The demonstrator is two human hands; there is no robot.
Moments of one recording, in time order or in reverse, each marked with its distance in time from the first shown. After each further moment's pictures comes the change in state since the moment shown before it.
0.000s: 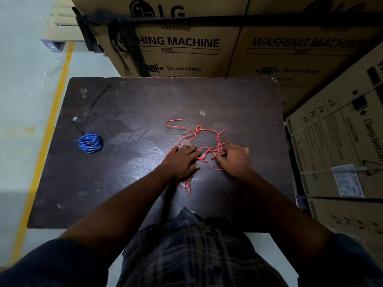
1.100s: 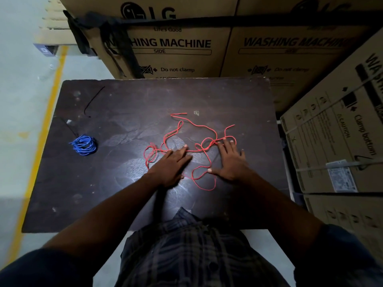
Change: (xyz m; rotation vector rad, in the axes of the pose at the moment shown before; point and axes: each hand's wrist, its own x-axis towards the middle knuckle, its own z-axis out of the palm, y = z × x) left_hand -0.030 -0.006 0.009 0.038 -0.042 0.062; right_hand -0.015 0.026 0.018 -0.081 -0.223 -0.064
